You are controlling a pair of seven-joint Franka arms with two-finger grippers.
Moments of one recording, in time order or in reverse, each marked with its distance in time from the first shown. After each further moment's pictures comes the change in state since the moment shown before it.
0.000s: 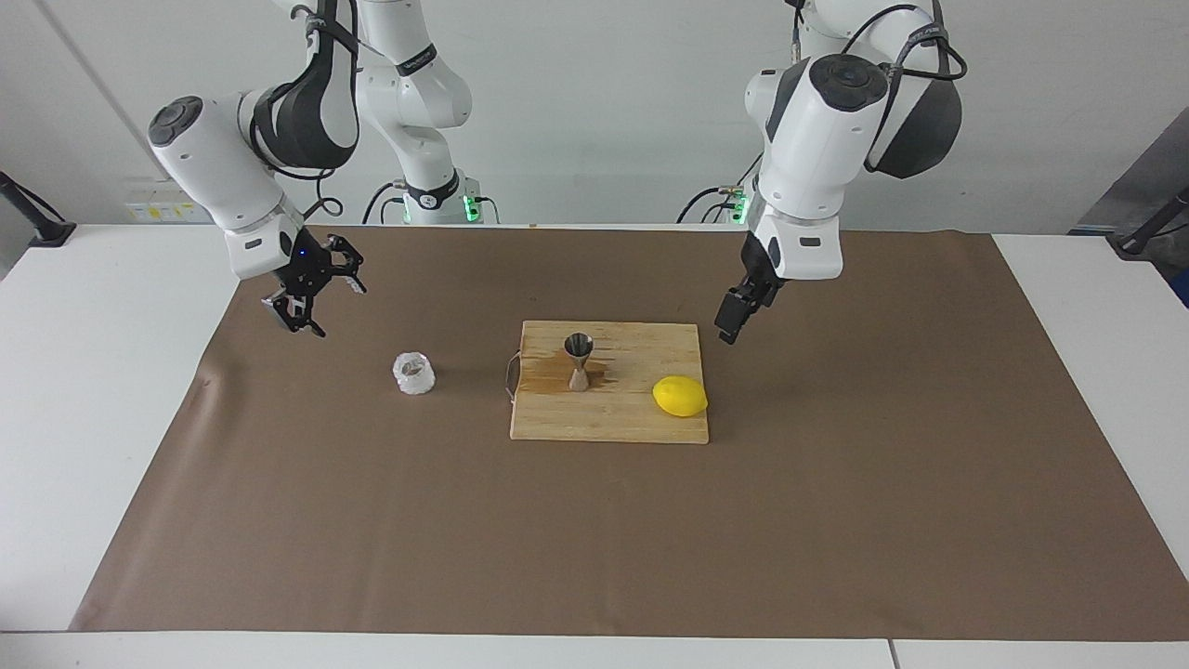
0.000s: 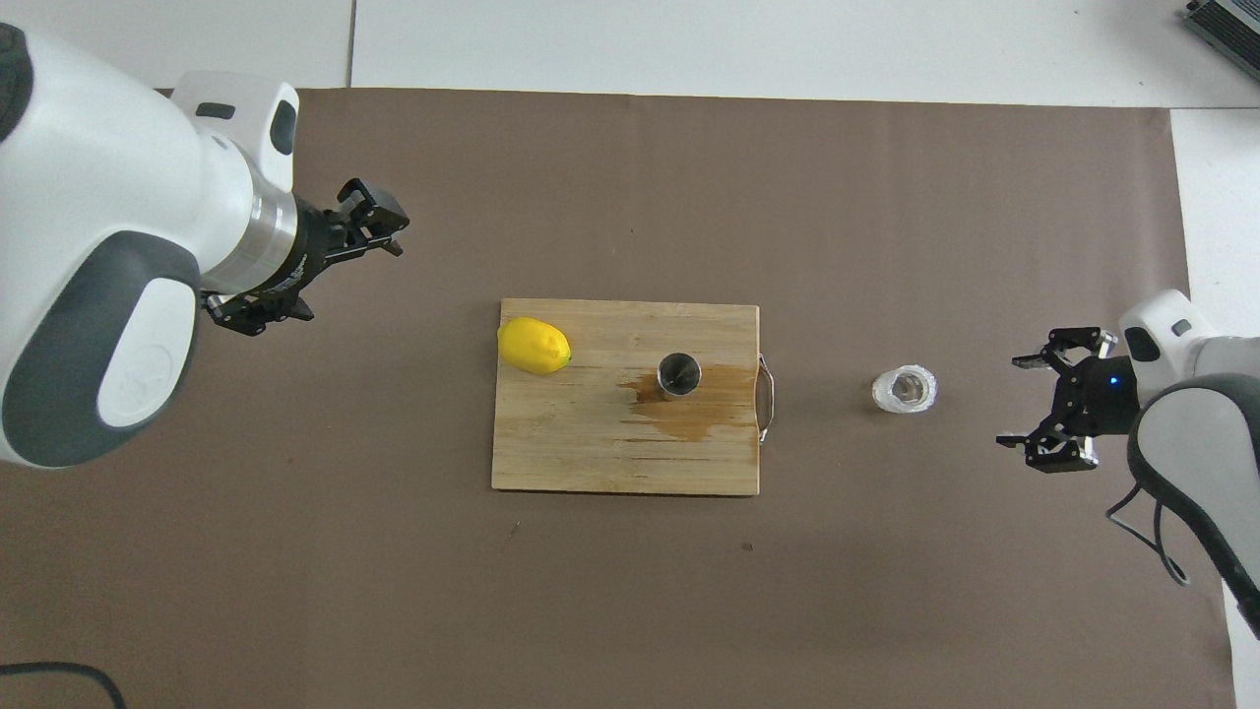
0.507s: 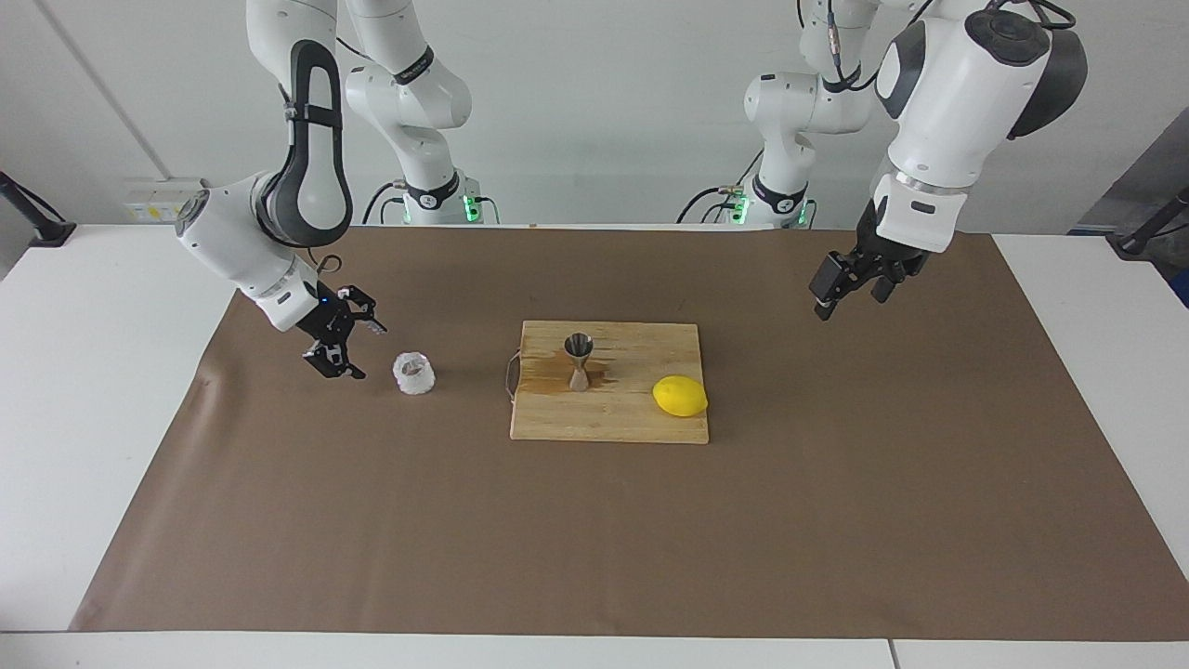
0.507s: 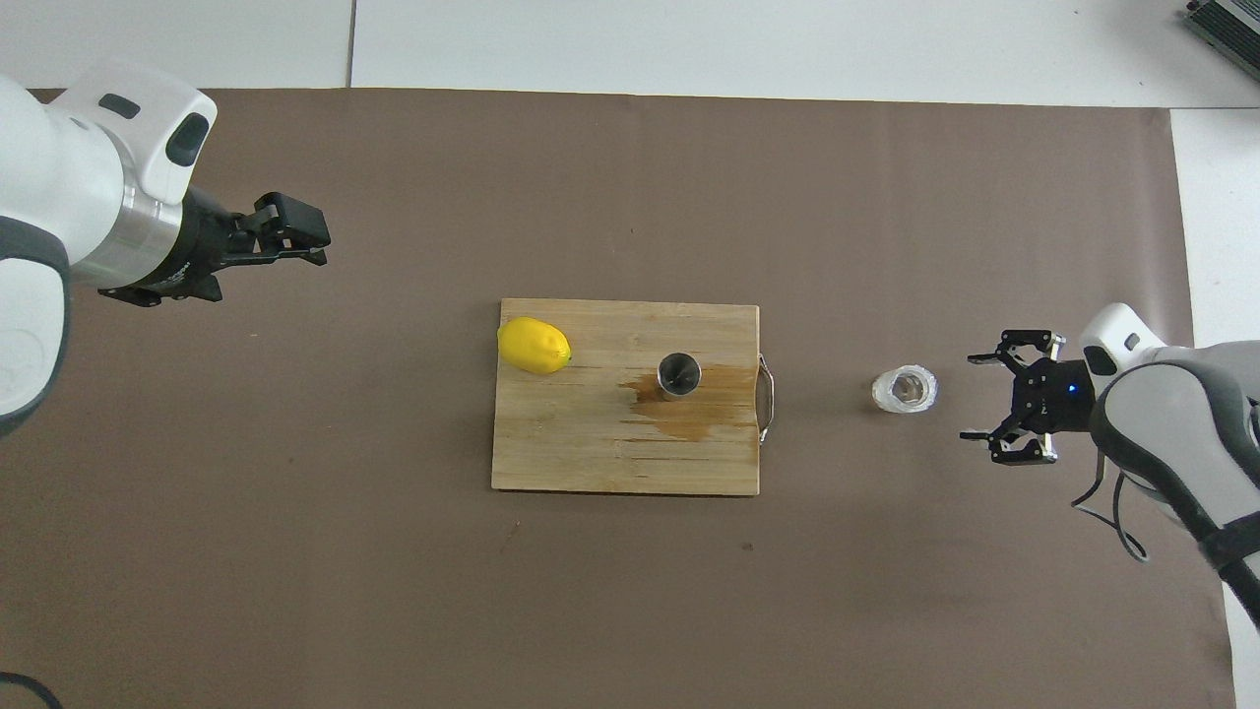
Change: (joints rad) left arm 0.092 -0.027 0.001 -0.010 0.000 -0.026 0.414; right arm 0.003 0.107 0.000 -0.031 0.193 0.102 -0.301
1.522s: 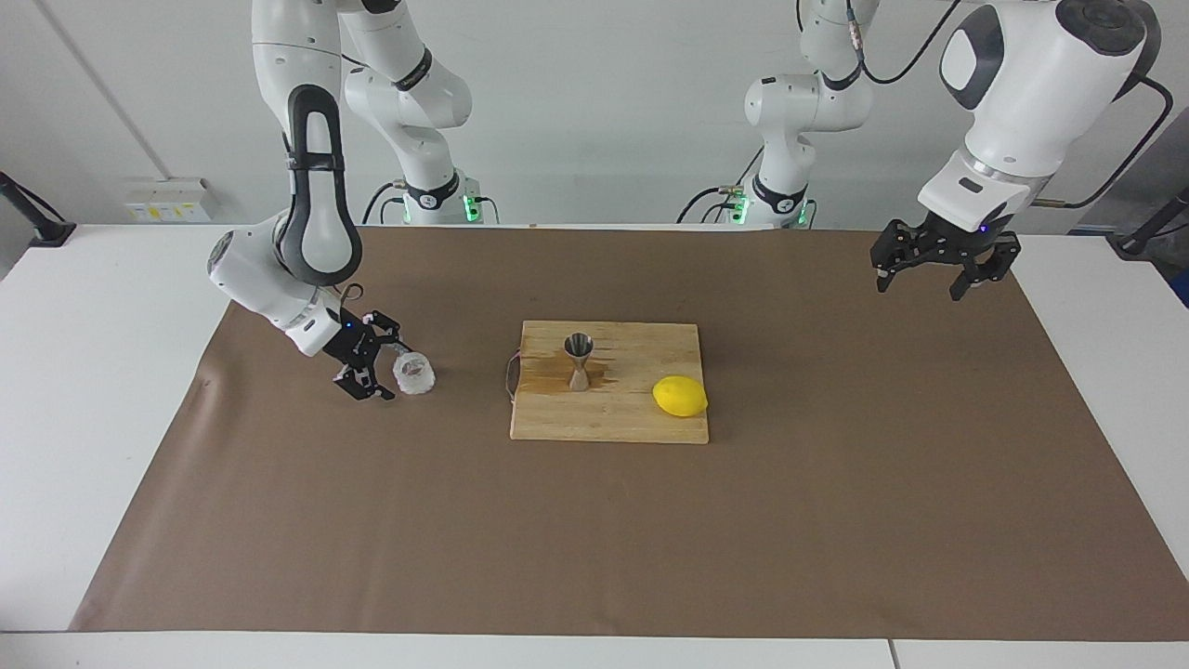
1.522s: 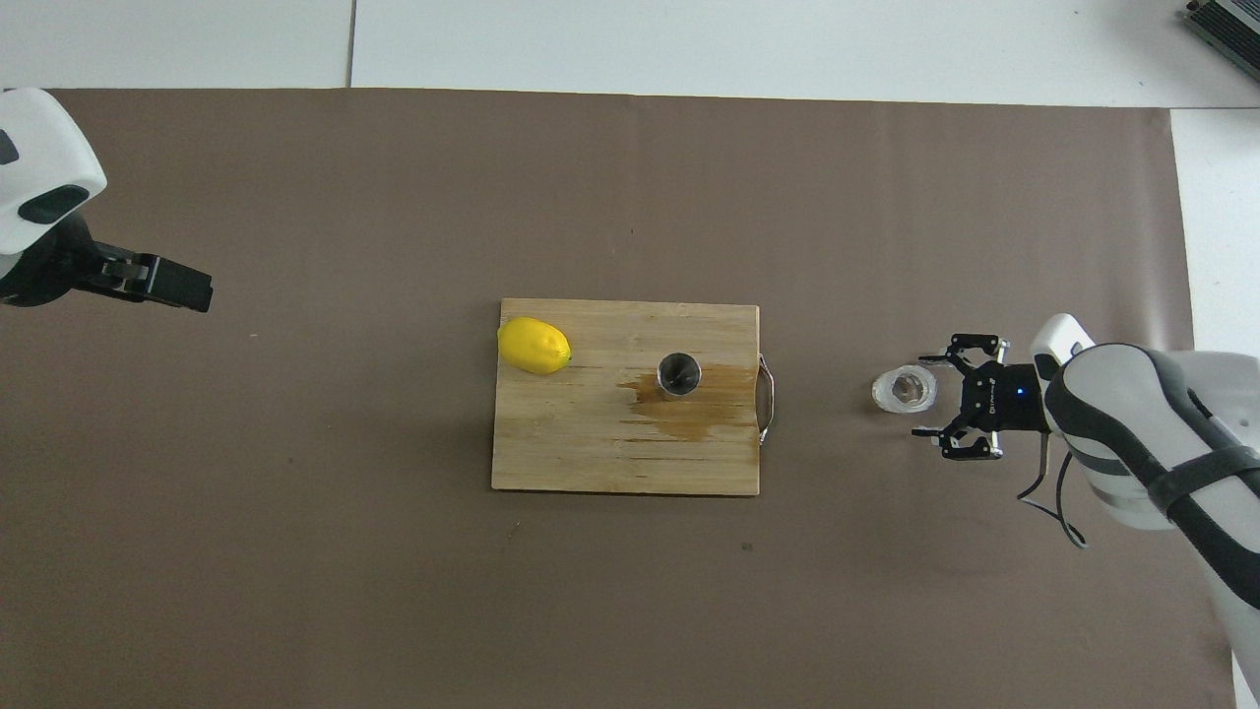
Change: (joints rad) left arm 0.123 -0.041 0.000 0.000 0.043 -0.090 0.586; right arm 0.031 0.133 0.006 -0.001 0.226 0.050 -0.189
